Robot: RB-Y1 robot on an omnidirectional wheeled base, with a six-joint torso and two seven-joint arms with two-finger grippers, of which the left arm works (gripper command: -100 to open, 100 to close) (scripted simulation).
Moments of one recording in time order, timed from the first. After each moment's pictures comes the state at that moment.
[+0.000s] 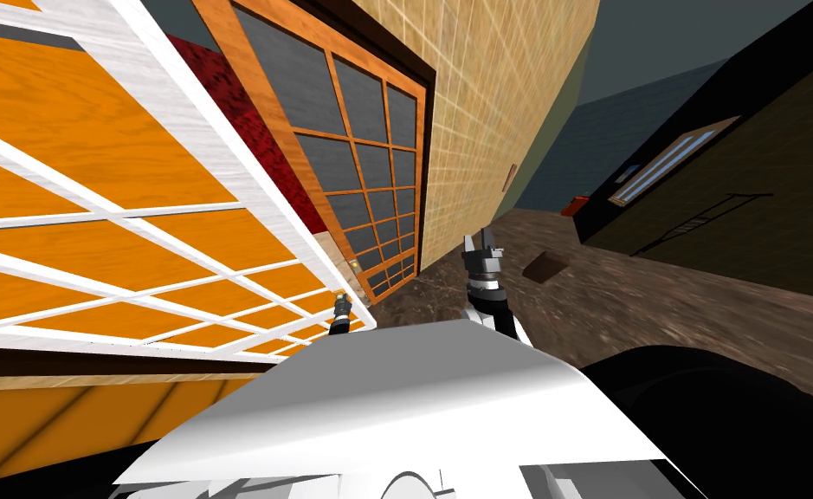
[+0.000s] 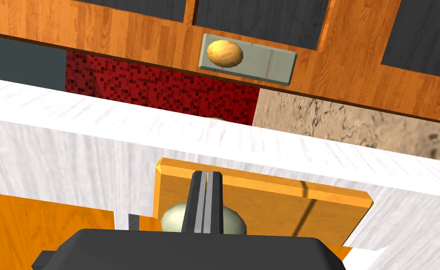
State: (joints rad) arm -0.06 0.19 0.13 -0.58 0.19 -0.91 0.20
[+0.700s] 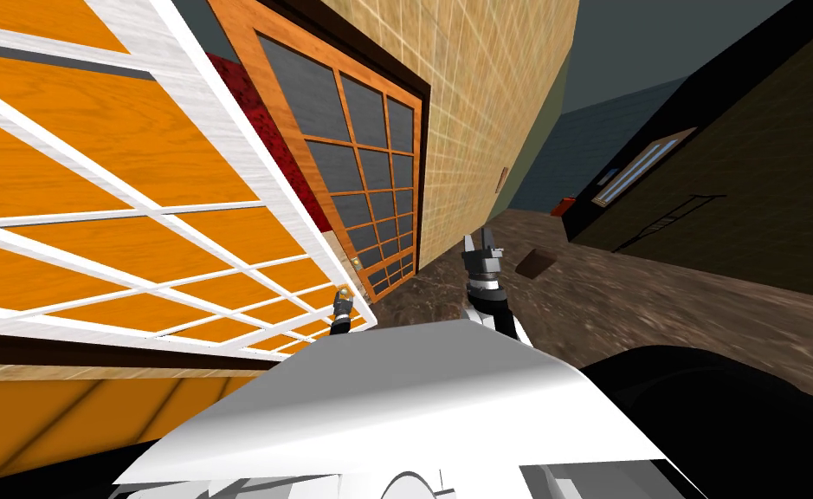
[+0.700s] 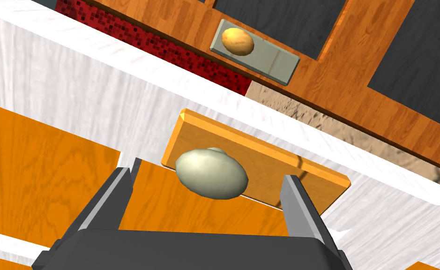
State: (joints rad) arm -0.07 0.18 0.11 -0.59 0.26 -0.90 0.38
